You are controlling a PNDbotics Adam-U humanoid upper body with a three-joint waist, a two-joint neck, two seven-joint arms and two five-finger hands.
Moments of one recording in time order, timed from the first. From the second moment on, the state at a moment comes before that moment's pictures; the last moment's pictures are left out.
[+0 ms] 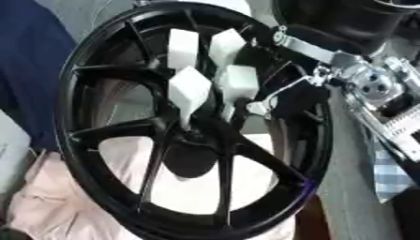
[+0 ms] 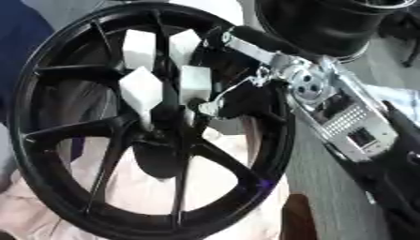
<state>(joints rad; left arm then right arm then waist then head) -0.33 0.37 0.13 -1.46 0.04 0.00 0.39 -0.72 -0.63 0.41 -1.95 0.28 0.53 0.40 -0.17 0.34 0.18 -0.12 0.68</state>
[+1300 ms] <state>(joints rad) -0.33 0.37 0.13 -1.46 0.04 0.00 0.39 -0.72 -0.63 0.39 -1.97 0.08 0.60 0.30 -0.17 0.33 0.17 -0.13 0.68</state>
